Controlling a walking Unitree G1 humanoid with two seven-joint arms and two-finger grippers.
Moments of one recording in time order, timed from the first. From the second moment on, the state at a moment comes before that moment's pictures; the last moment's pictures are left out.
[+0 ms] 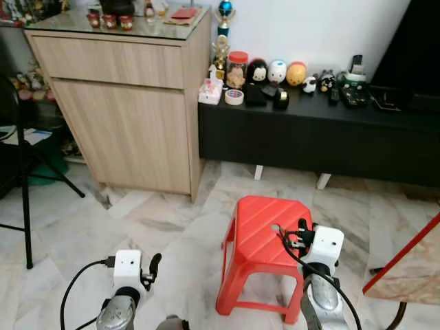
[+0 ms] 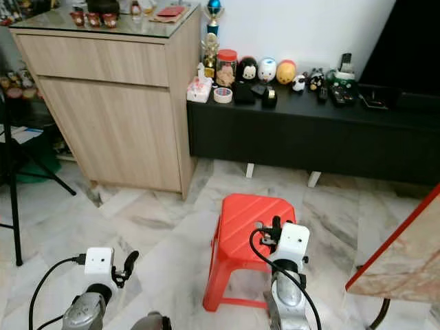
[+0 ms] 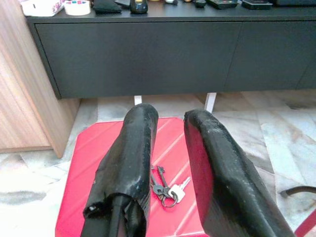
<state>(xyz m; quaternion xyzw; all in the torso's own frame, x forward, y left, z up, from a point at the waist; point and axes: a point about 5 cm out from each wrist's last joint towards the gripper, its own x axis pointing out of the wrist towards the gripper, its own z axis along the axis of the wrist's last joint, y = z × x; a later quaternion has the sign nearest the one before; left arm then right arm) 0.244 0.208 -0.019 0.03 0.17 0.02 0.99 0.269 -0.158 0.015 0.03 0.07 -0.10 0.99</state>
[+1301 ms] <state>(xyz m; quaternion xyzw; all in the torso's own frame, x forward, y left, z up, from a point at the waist) 0.245 0.209 -0.020 0.03 0.17 0.02 0.98 0.269 -0.151 0.013 0.04 0.08 -0.08 0.99</state>
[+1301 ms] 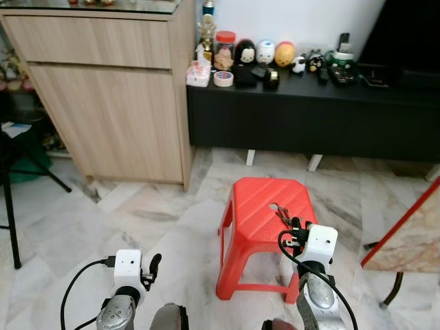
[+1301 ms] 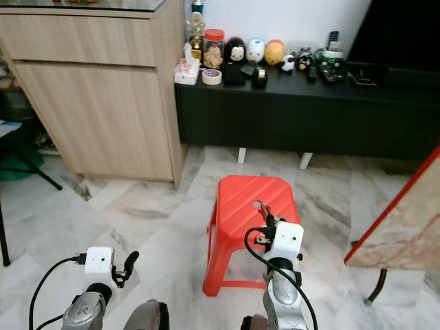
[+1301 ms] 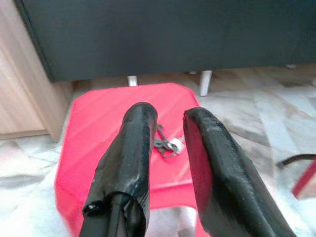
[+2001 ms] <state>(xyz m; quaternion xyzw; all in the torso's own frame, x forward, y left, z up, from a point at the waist) 0.245 0.209 -0.020 0.03 0.17 0.02 0.98 0.268 -0.149 0.013 0.04 0.08 -0.07 0.99</state>
